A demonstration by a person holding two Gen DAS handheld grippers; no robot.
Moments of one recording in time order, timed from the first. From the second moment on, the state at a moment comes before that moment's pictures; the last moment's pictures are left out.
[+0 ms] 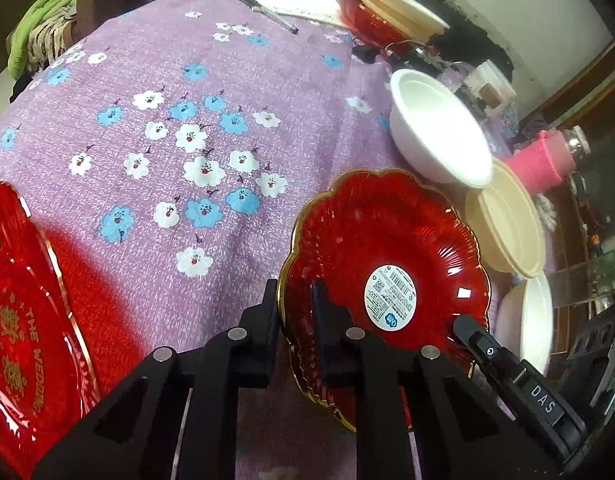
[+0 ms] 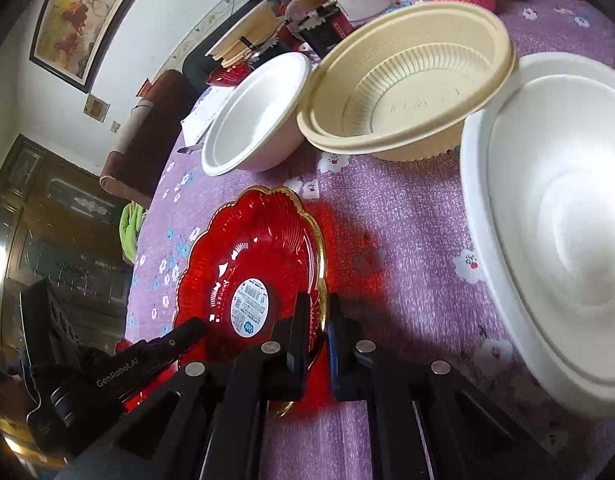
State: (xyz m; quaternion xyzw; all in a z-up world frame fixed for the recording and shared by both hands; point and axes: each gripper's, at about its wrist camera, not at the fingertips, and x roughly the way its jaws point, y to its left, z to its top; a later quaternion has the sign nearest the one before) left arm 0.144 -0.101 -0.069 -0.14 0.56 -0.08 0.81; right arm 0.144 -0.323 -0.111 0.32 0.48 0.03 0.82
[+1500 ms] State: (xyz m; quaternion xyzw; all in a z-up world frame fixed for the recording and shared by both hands) left arm 0.005 0.095 0.013 -0.07 0.40 0.07 0.91; right arm 0.056 -0.125 -0.039 0.09 0.34 0.14 0.92
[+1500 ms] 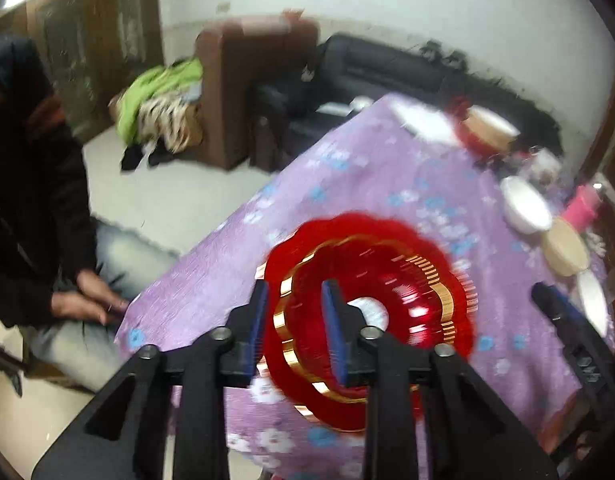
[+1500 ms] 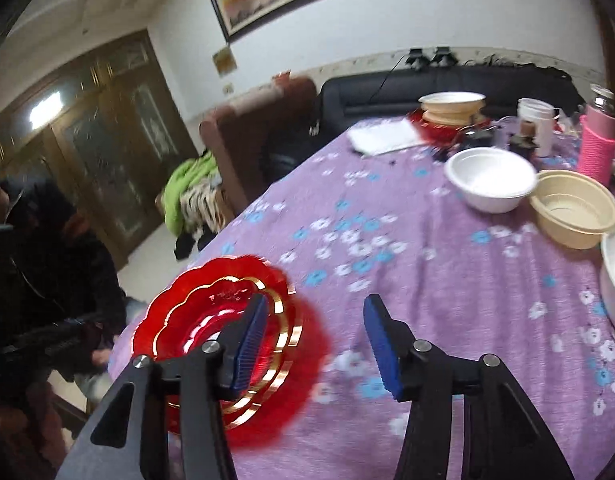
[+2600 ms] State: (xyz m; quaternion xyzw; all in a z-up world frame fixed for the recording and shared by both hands) left arm 0.110 -0.151 0.003 -0.02 0.50 -0.14 0.86; right arm 0.028 -0.444 -0.009 0.31 0.26 0.06 0.91
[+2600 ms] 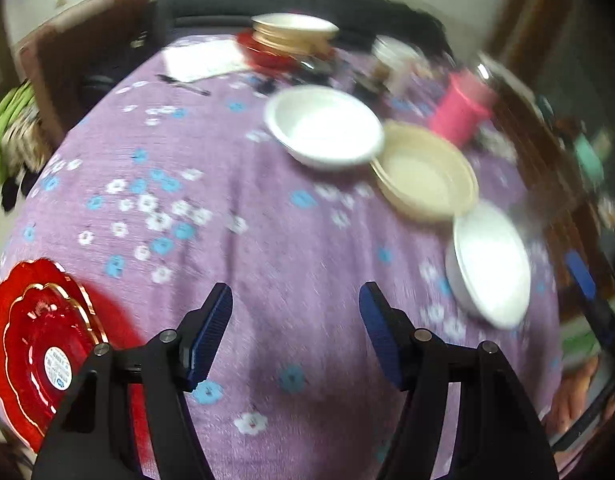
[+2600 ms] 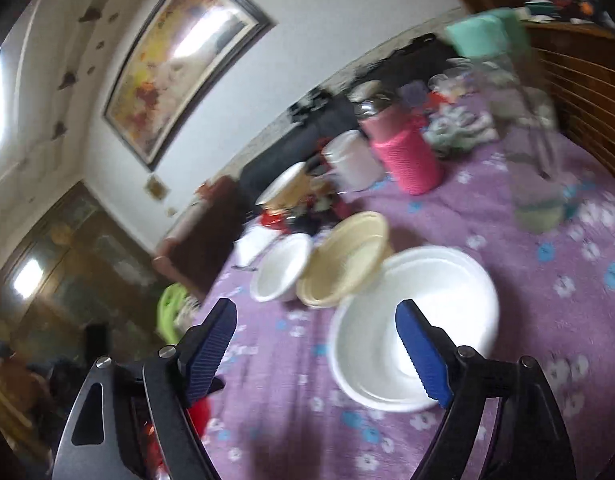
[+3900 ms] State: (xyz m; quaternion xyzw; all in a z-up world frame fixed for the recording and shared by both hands) left arm 0.139 -0.252 -0.026 -0.08 0.51 -0.17 0.84; right arm 0.039 -0.520 -0.073 0.39 0.31 -0.05 0.87
